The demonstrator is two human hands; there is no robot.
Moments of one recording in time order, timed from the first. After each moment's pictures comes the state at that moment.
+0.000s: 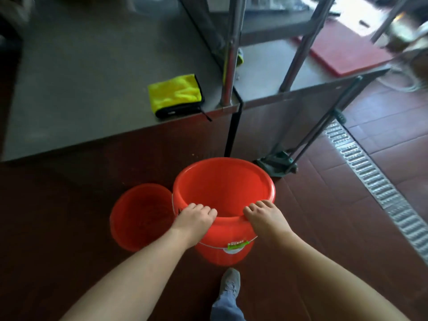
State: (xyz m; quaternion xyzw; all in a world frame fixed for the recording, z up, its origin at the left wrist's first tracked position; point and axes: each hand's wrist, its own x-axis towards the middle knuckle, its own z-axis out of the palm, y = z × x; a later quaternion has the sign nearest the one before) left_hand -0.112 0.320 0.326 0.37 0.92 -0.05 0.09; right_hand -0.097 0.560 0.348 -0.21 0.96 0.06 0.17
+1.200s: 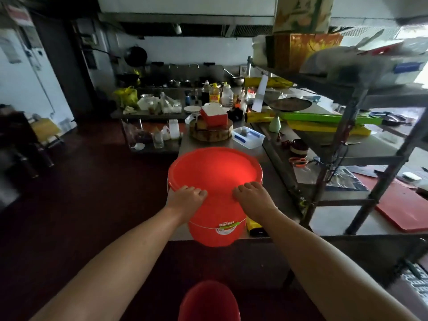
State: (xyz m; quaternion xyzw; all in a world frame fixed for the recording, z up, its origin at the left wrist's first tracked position) left_hand -0.206 0.005 0.722 0.15 0.97 -0.12 -0.12; right_hand -0.266 0.245 0.724 -0.35 0.91 0.11 -0.17
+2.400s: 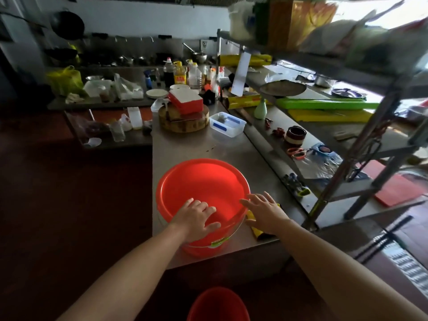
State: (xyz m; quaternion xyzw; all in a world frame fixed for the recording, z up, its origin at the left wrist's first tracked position) left_hand -0.349 -0.080 0.635 0.25 0.97 0.00 -0.02; right_hand -0.368 0.198 0.652 -0.23 0.97 0.04 0.02
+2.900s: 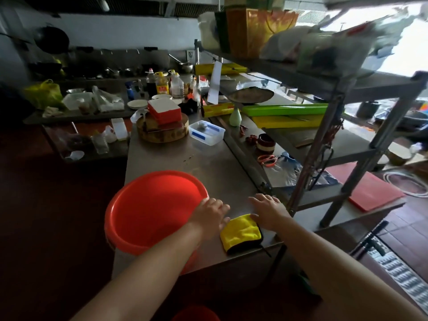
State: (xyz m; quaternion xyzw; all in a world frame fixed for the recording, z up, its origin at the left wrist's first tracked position) left_hand -0.410 0.112 0.646 0.28 0.96 -0.01 -0.05; right_hand -0.419 0.350 0.654 -0.12 0.99 0.01 0.03
